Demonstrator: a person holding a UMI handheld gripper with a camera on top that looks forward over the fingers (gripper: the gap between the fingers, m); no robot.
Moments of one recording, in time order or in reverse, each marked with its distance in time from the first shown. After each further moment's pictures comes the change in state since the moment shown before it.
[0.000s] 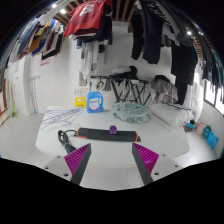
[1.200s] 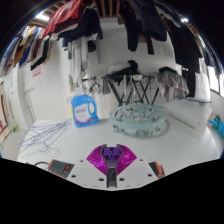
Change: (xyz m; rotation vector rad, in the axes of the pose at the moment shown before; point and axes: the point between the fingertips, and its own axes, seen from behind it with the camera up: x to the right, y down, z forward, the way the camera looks) arm 0.019 -0.043 0.277 0.049 -0.065 0.132
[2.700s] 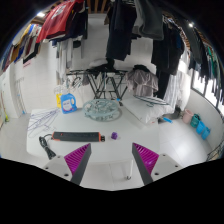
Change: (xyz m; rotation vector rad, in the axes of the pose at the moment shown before) arm 0.128 -0.055 -0.346 -0.189 0.217 -0.055
